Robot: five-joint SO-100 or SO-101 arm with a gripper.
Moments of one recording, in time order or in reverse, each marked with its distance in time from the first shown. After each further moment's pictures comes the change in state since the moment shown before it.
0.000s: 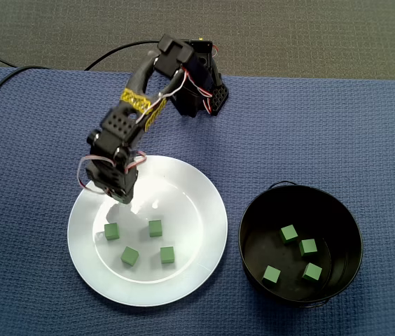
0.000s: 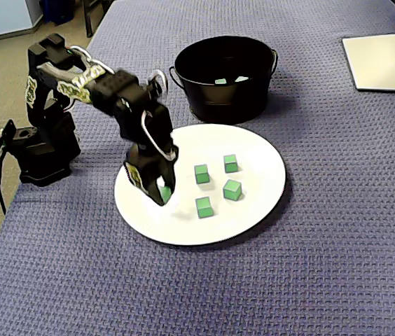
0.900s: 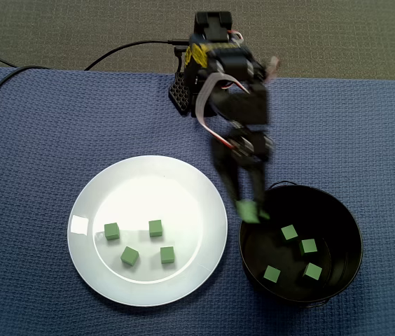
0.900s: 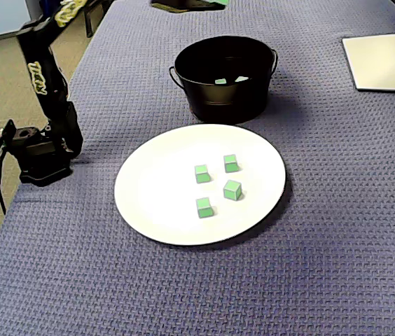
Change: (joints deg) arm -43.6 18.9 -21.5 -15.8 59.3
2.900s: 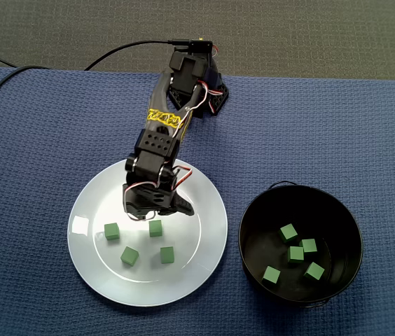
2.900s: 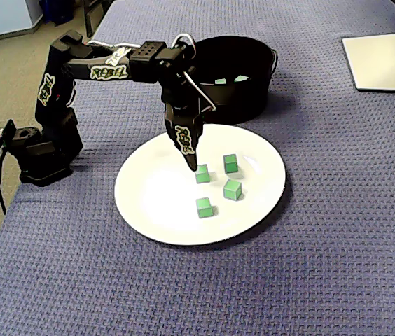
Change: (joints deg) arm 28.1 -28.6 4.5 22.7 -76.7
